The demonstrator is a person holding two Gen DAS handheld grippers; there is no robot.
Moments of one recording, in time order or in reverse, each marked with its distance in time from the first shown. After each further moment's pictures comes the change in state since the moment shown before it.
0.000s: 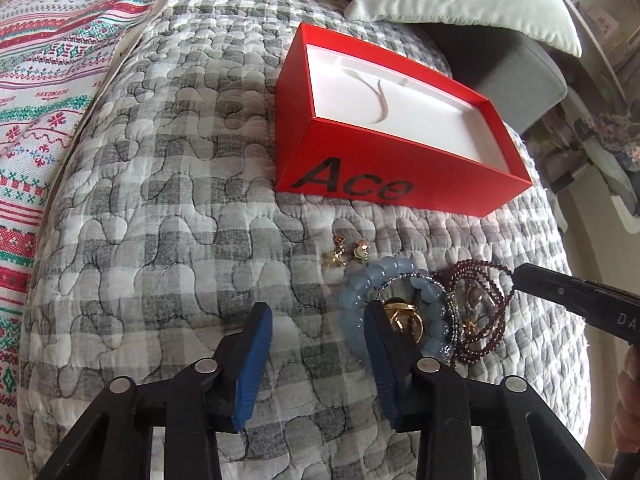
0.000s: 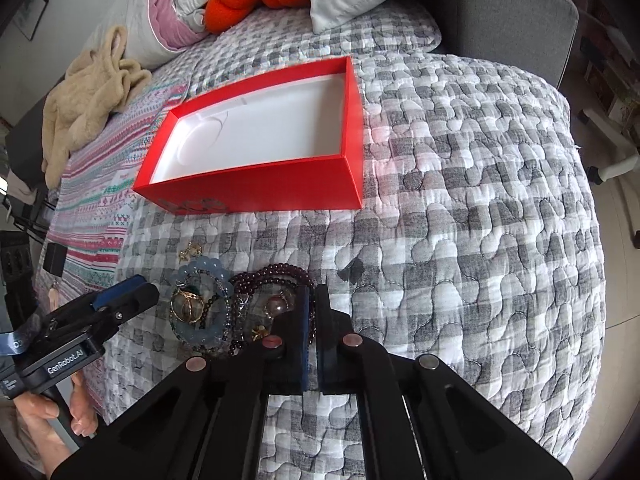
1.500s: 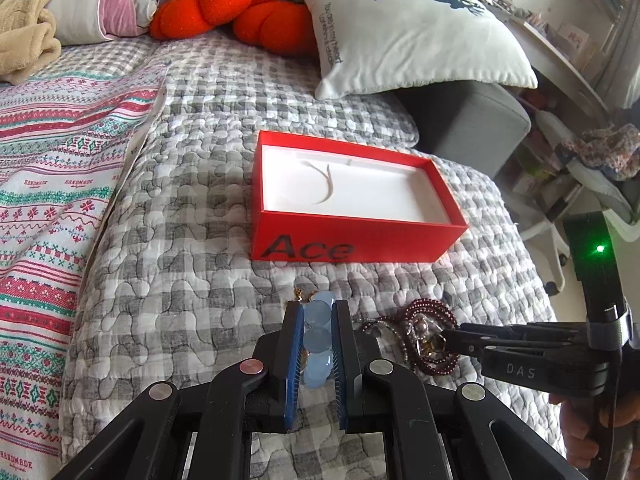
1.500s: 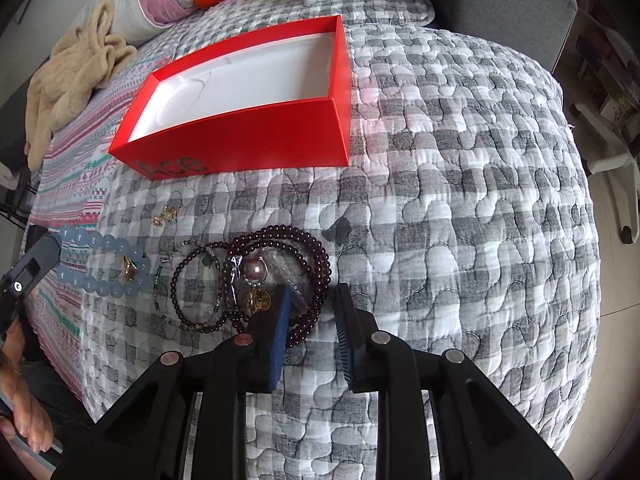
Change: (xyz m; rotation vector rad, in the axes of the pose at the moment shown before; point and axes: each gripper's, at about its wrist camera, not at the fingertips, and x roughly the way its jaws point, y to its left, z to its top) left arm -0.061 -0.041 -0.011 0.094 -0.211 0.060; right arm 0.025 0.007 -0.017 -0.042 0.094 -0.116
